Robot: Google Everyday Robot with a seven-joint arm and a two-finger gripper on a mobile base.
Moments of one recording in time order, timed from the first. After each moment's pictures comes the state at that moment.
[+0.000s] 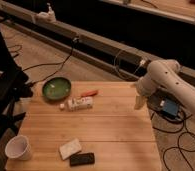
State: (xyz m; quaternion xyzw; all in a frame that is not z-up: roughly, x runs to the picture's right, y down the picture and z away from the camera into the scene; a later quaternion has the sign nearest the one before) arm 0.232 0.053 0.793 -0.25 -0.11 0.06 0.96
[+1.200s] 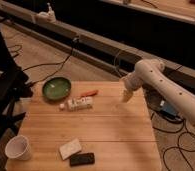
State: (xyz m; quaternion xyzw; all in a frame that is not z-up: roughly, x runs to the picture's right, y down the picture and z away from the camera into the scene) arm 0.147 0.009 0.853 -0.20 -0.16 0.04 0.97
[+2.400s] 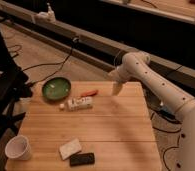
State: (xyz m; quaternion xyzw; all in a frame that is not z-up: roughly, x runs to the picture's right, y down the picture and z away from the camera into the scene) arm 0.106 -0.037 0.877 -0.19 -0.17 0.00 0.97
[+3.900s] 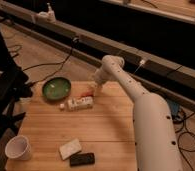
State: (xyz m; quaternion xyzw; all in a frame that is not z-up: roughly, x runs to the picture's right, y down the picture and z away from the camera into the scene) arm -0.004 -0.011 0.981 -0.24 -0.26 -0.02 0.94
